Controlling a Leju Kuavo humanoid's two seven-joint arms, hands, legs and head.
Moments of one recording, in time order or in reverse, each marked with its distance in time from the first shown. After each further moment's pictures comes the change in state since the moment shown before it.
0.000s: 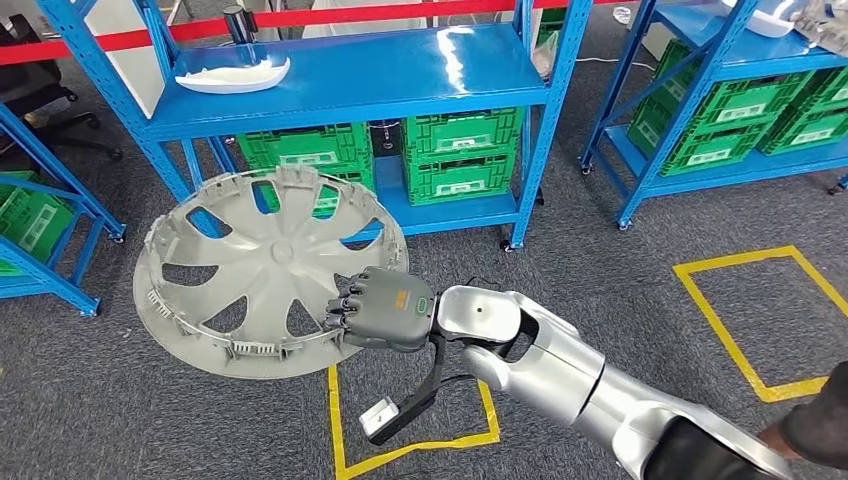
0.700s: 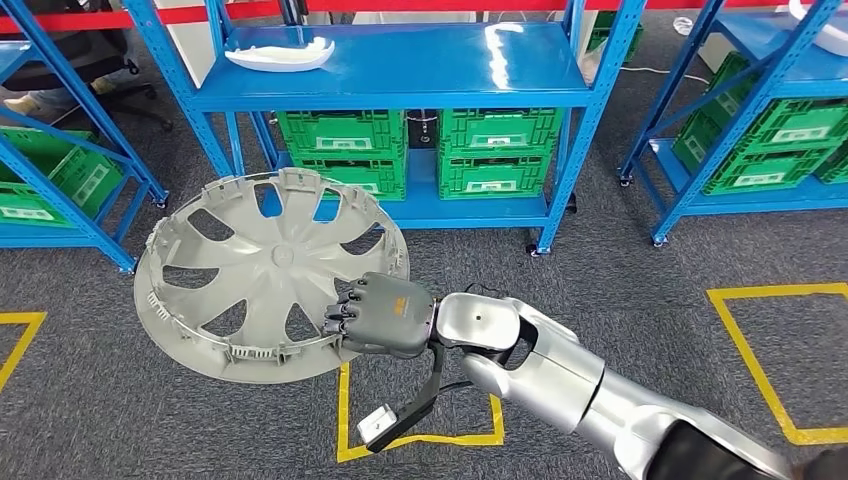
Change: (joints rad) left arm 0.001 0.007 -0.012 -0.001 -0.050 -0.013 0.023; right arm 0.026 -0.013 0.009 -0.038 0.013 -0.010 0.031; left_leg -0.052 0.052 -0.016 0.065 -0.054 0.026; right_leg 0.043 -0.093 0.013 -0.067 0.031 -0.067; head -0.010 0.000
